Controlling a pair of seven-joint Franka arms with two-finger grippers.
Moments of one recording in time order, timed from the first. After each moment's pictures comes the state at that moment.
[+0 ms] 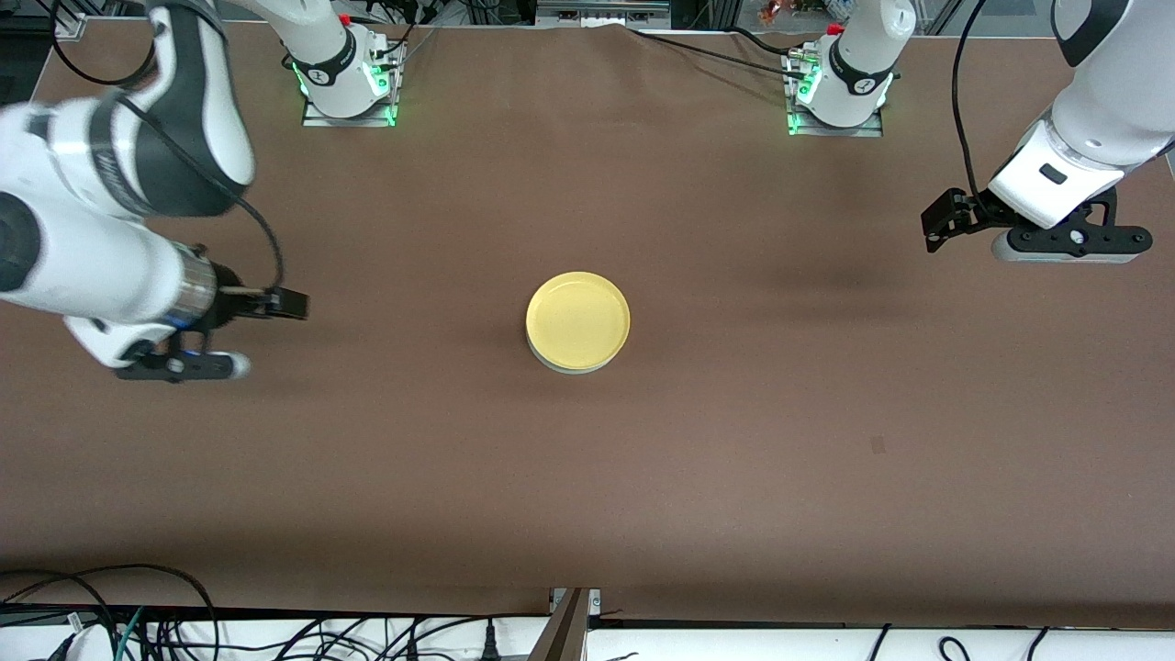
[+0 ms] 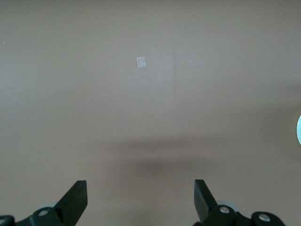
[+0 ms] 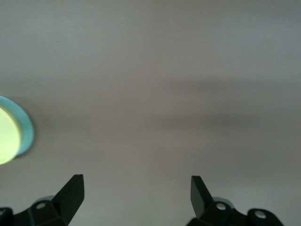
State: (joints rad) left arm -0.05 -0.06 -0.07 -1.80 0.06 1.75 -0.11; right arm 0.43 0.38 -0.36 -1.31 0.10 1.49 0.08
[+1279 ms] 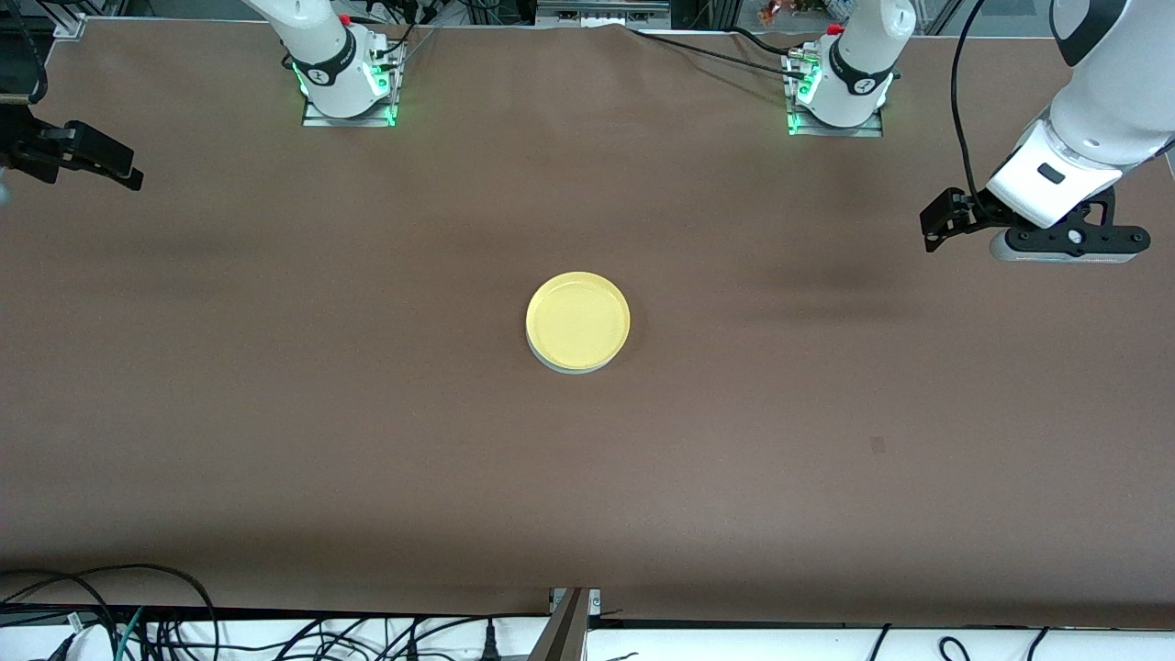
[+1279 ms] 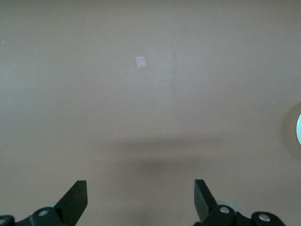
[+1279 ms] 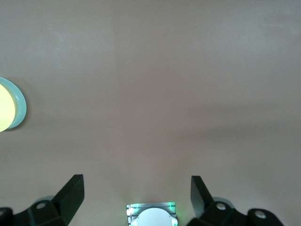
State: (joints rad) left arm -0.05 -0.06 -0.08 -1.80 0.06 1.75 -0.11; right arm 0.11 0.02 -0.11 -1.46 -0.01 1.36 0.07
